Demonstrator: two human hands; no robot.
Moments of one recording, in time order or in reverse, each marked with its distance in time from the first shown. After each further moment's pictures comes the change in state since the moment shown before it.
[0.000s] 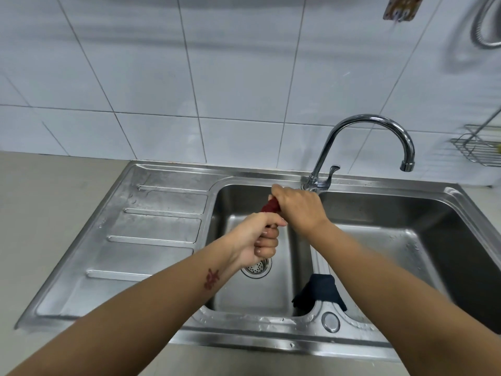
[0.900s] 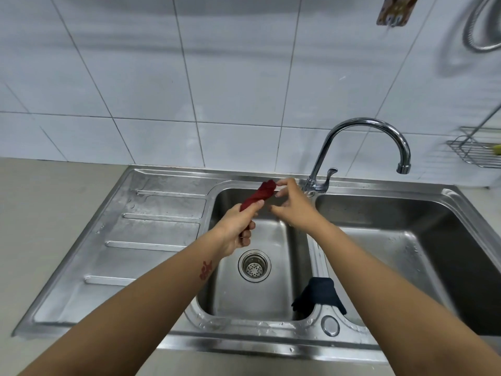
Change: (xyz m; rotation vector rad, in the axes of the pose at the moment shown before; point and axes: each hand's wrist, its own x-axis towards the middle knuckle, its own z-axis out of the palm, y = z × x) left_hand 0.026 0.012 -0.033 0.212 0.280 0.139; right_hand 0.008 0.015 0.020 0.837 -0.206 0.457
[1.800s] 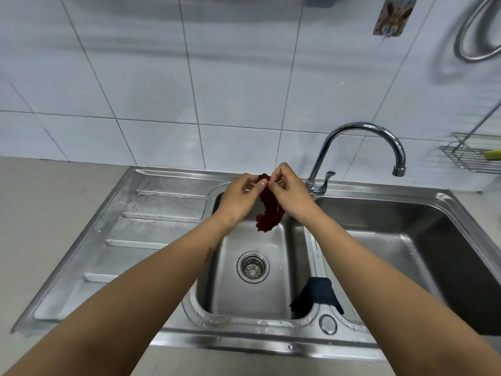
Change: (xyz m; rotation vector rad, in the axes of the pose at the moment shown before) left_hand -0.001 0.032 0.000 0.352 0.164 0.623; right_hand 0.002 -0.040 -0.006 0.199 0.158 -0.153
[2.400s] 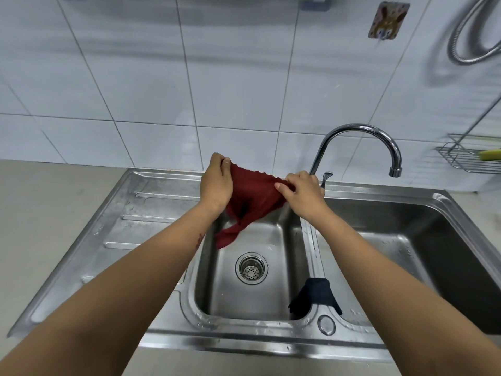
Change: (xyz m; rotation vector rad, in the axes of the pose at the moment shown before) left_hand 0.019 0.012 -0.028 0.156 0.303 0.050; right_hand -0.002 0.013 -0.026 -0.503 0.015 0.083
